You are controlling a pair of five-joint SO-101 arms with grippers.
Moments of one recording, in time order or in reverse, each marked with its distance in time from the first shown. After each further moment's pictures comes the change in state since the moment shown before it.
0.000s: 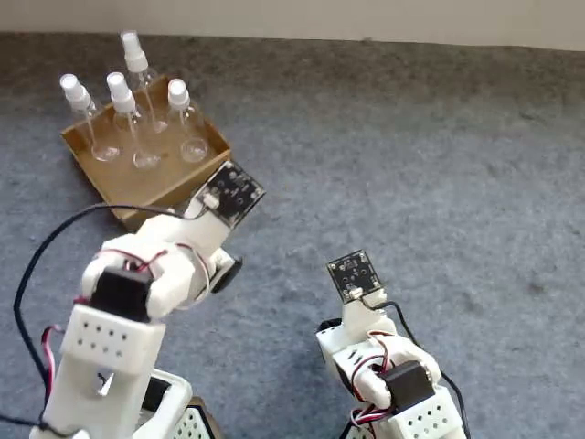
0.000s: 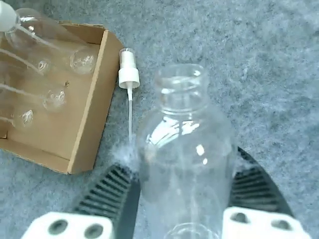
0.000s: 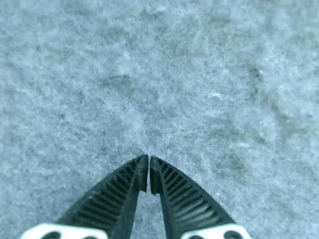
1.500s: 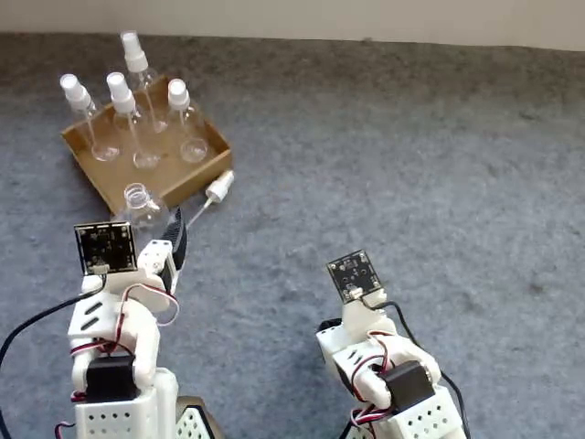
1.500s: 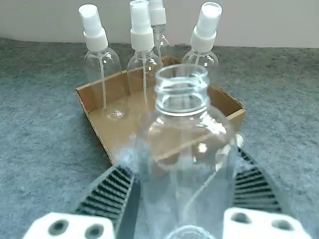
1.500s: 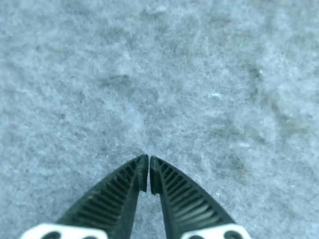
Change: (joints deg) left arm -20.6 -48.7 42.4 -29.3 24.7; right arm 0.0 0.0 0.0 0.0 0.0
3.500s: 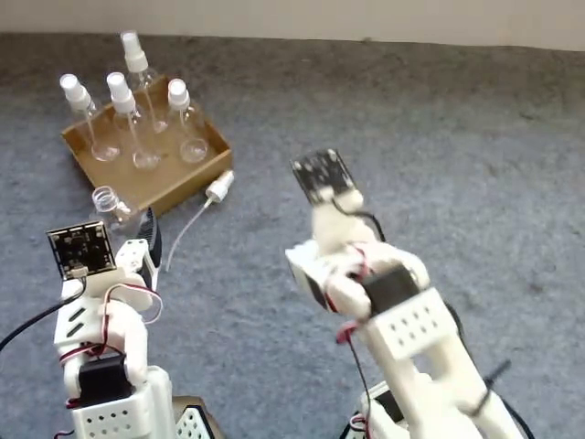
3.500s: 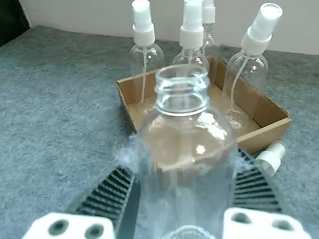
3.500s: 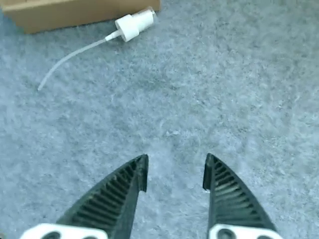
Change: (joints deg) left arm -8.4 0.0 0.2 0.0 0.0; right arm -2.8 59.1 -52.9 -9.8 1.2
